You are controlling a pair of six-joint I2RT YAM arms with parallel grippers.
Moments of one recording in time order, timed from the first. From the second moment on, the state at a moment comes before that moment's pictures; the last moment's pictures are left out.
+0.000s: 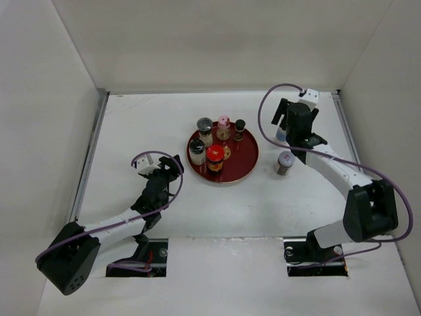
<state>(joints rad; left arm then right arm) -0.63 1.00 0.14 0.77 -0.70 -0.68 0.32 1.42 1.02 0.09 0.52 0.34</state>
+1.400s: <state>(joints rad) -0.64 1.00 0.14 0.78 -0.70 -0.68 0.70 1.62 1.13 0.10 0.47 0.29</state>
